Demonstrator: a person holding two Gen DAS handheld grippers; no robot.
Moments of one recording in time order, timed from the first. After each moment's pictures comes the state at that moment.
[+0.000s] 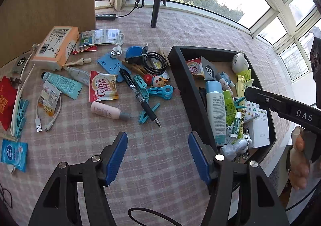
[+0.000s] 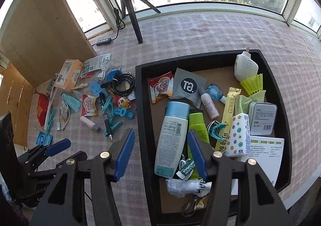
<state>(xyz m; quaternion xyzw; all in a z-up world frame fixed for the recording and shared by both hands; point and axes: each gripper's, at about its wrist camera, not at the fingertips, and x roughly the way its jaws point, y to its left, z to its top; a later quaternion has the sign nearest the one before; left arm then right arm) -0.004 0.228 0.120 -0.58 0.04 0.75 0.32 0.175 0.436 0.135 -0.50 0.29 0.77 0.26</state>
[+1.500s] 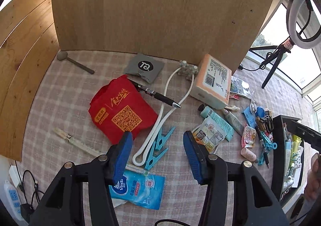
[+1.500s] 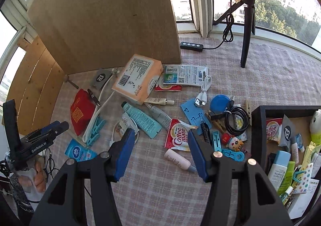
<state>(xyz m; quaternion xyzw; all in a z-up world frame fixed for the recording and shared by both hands) -0.178 0.006 0.102 -0.55 -0.03 0.82 0.15 -0.034 0.350 0.138 -0.49 0.26 0.81 0.16</state>
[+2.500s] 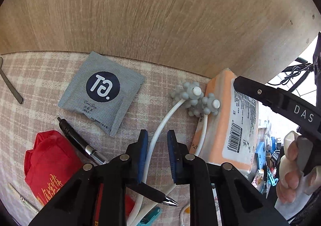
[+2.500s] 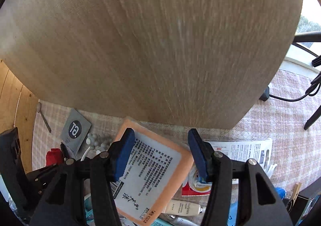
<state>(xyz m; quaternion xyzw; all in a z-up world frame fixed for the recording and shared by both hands) -0.283 0.053 0.001 -0.62 -0.08 0.76 0.17 -0.223 0.387 0.041 -0.52 0.25 0.80 0.16</state>
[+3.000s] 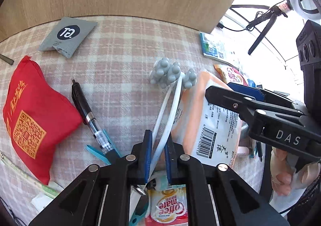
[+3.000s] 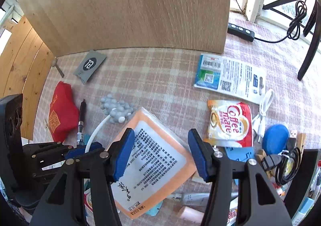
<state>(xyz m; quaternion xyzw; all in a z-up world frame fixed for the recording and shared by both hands) -0.162 0.090 0.014 -0.63 -0.04 0.74 0.24 -0.112 0.345 0.037 -0.55 0.24 0.79 0.11</state>
